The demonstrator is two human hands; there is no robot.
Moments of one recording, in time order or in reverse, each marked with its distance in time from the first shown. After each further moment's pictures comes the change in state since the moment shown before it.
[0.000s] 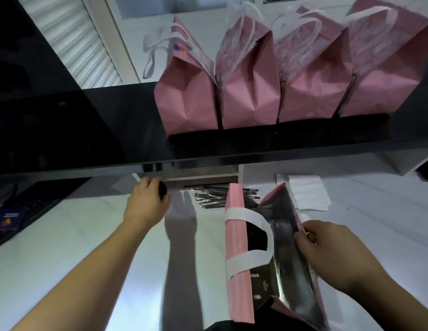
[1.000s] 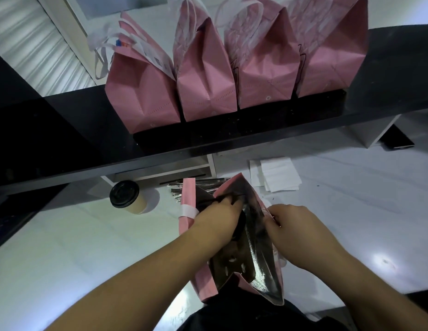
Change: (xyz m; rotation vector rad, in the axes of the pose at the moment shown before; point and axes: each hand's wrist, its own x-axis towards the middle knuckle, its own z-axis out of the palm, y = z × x) left_hand -0.085 0.218 0.042 0.337 -0.511 0.582; right_hand -0.005 0.024 0.002 0.098 0.015 -0.064
